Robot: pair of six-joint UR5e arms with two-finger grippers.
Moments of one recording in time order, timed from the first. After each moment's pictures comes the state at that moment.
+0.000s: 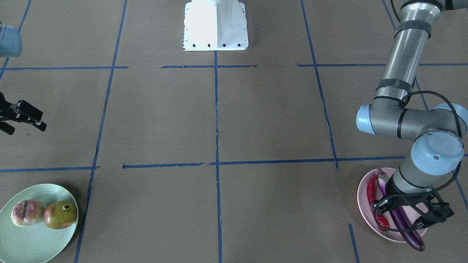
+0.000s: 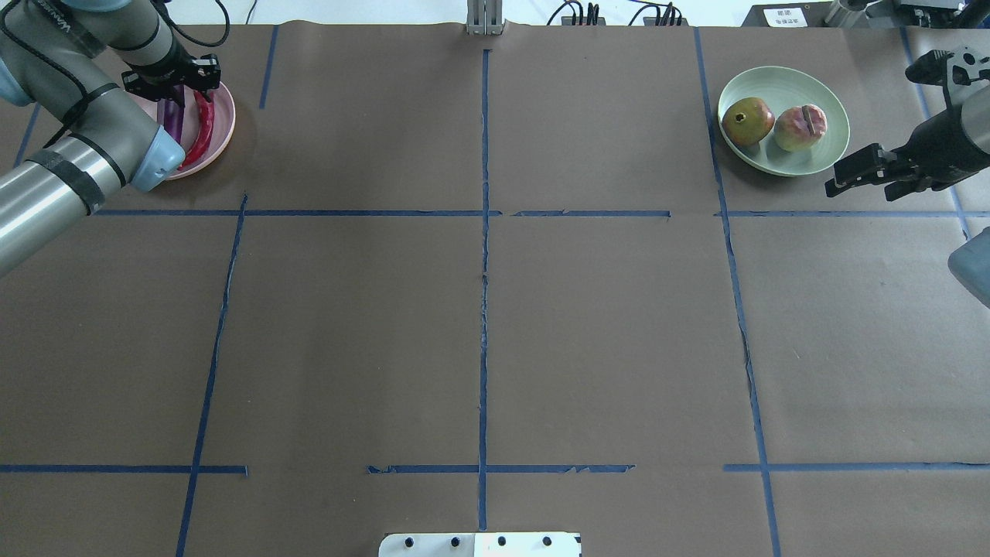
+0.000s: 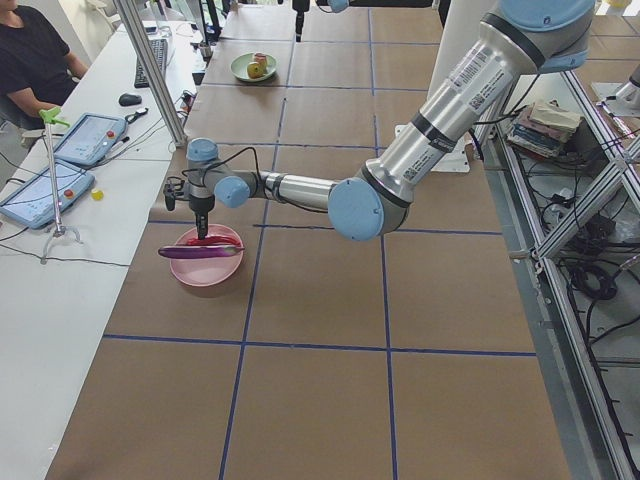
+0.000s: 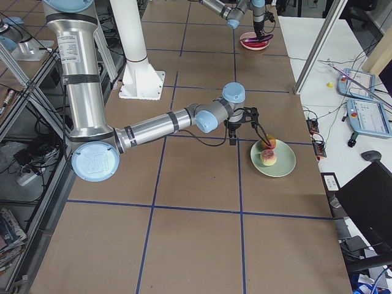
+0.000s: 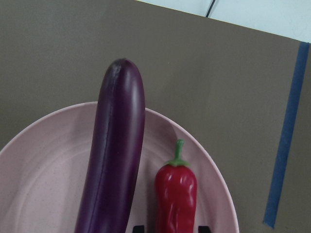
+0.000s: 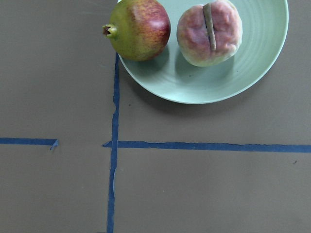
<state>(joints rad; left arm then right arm) -1.07 -2.28 -0.95 -2.07 -1.96 -1.04 1.15 -1.46 1.77 -1.26 2.30 0.73</state>
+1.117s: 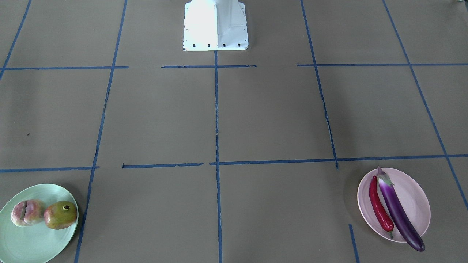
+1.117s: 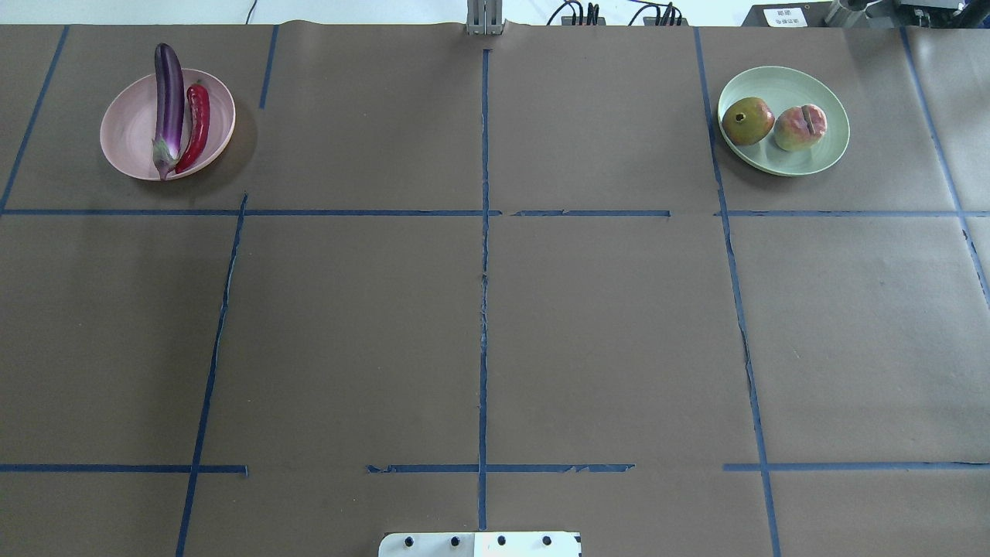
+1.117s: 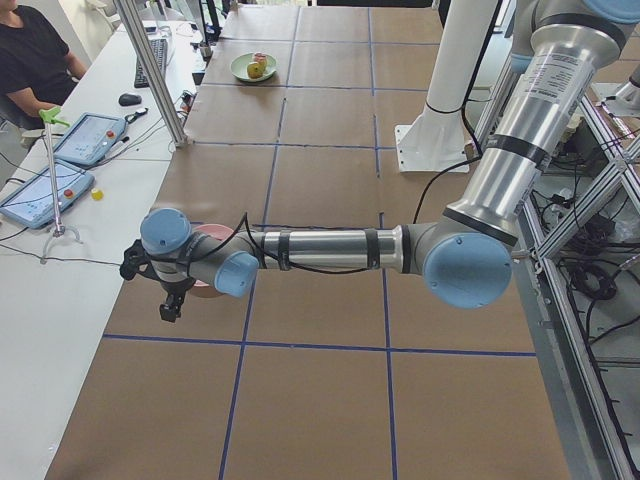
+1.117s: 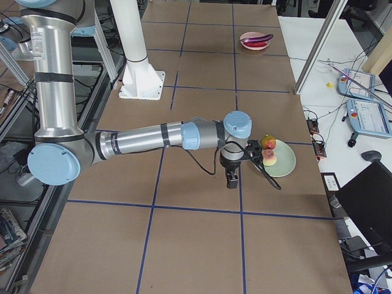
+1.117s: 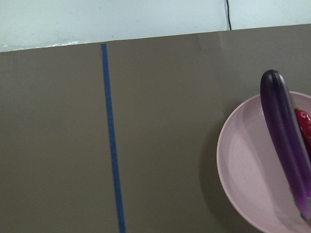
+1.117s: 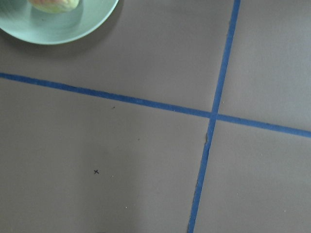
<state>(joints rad) -1.56 -1.92 -1.15 -1.98 -2.39 -0.09 1.48 -1.57 1.76 -1.66 2.33 -0.05</state>
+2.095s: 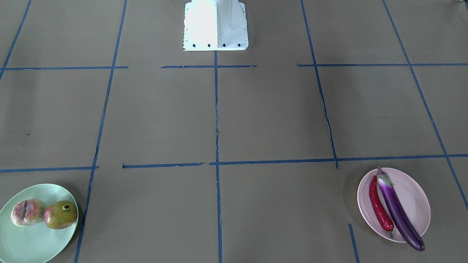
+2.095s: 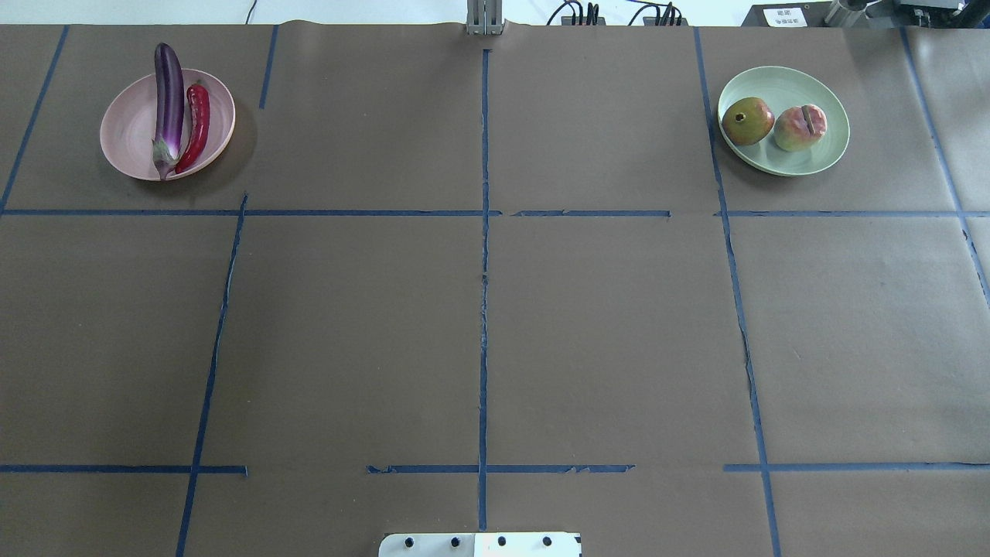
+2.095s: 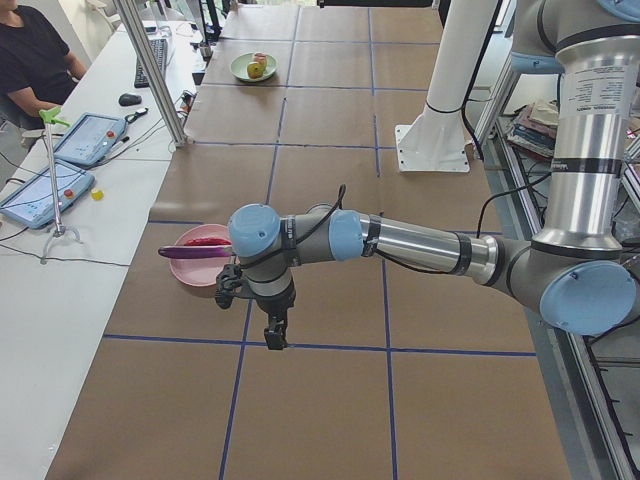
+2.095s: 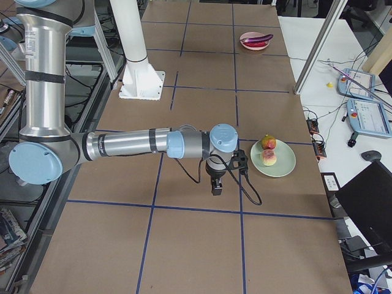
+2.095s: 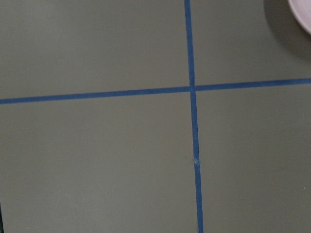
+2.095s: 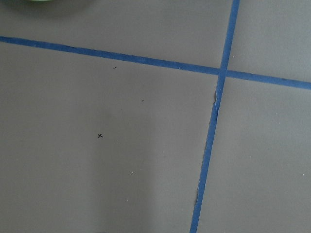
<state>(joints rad) -1.62 -1.57 -1.76 -1.25 -2.27 0.17 1.49 -1.67 1.80 -1.67 2.39 -0.07</state>
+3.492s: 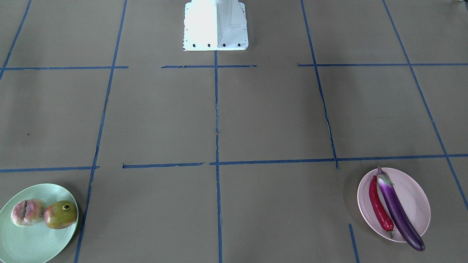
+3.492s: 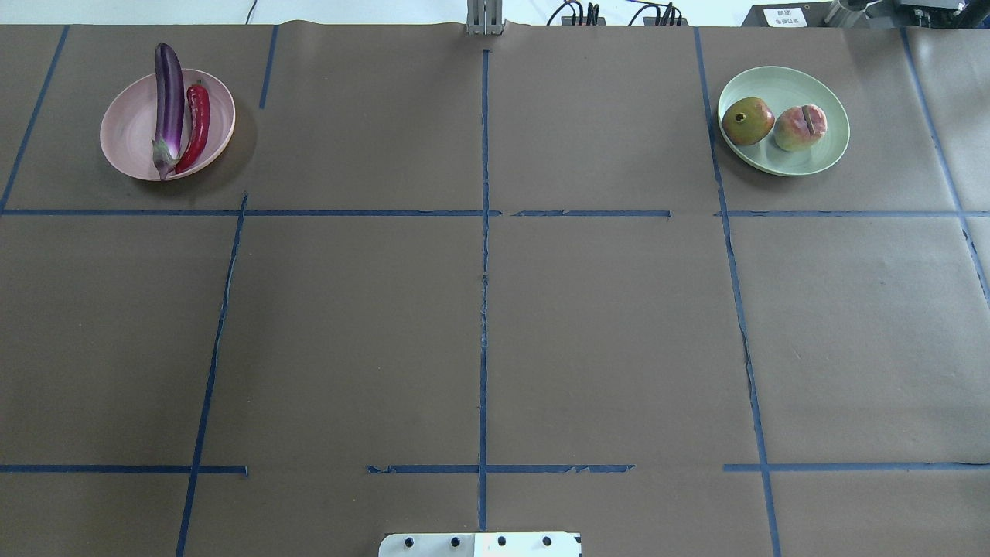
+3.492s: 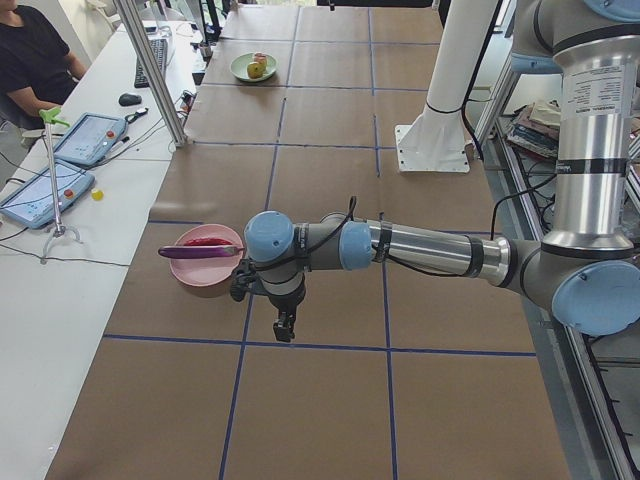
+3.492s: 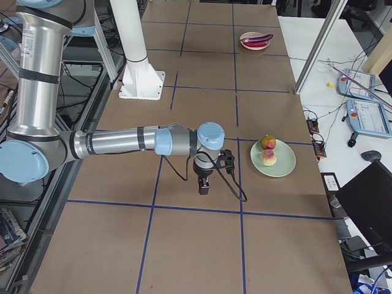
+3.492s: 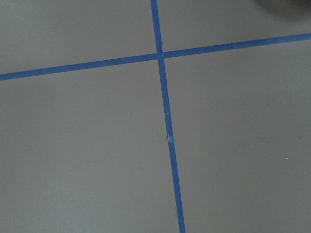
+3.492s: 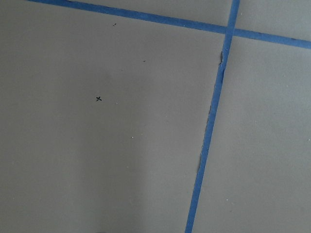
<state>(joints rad) -1.56 -1.51 -1.76 -1.37 -2.34 0.17 1.44 -1.74 1.88 -1.69 2.36 -0.07</state>
